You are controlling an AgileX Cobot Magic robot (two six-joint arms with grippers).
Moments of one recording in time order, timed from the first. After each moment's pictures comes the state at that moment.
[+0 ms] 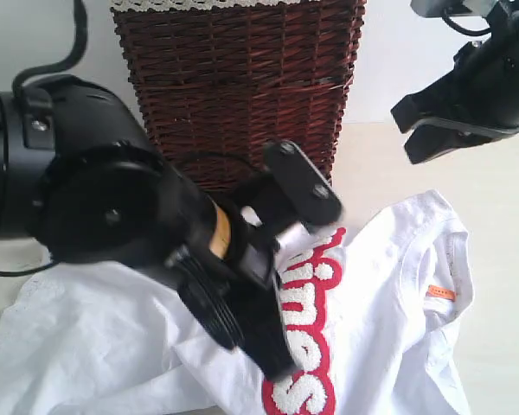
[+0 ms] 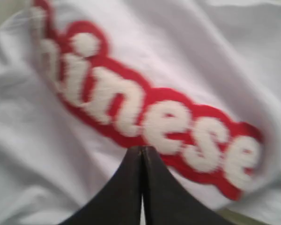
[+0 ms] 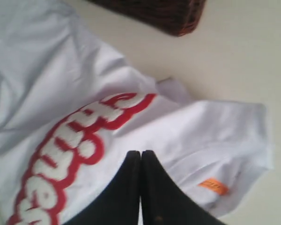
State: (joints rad) left arm -1.01 1.63 -1.08 0.07 0.62 0.08; right arm 0.25 1.43 -1.17 0.34 0.95 -0.31
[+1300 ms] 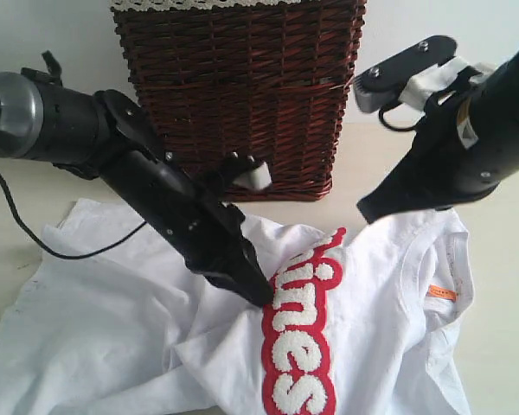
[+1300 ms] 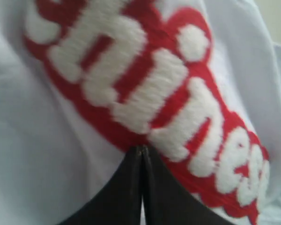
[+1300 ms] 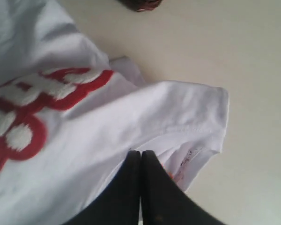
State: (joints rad) left arm -0.57 2.03 -1.29 -0.87 0.94 1.02; right arm 0.56 1.42 -0.98 -0.37 0.76 0.30
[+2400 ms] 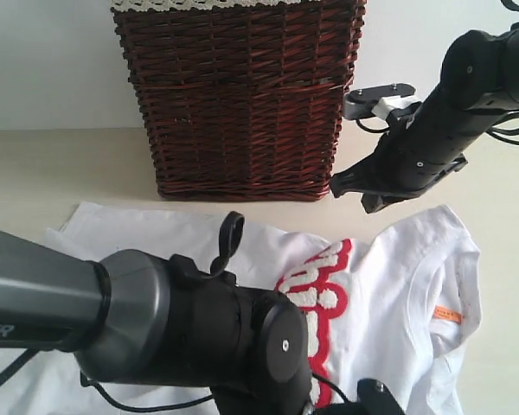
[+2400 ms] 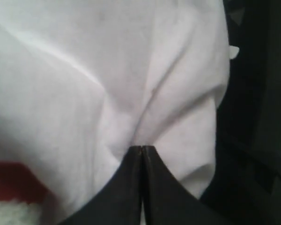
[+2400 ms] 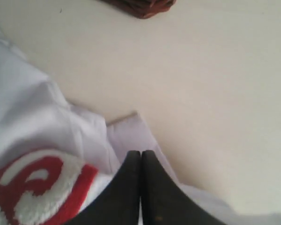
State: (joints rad) left arm -1.16 2.03 -1.09 -0.74 0.78 0.76; right arm 0.30 1.85 -1.21 0.19 0.63 -0.17
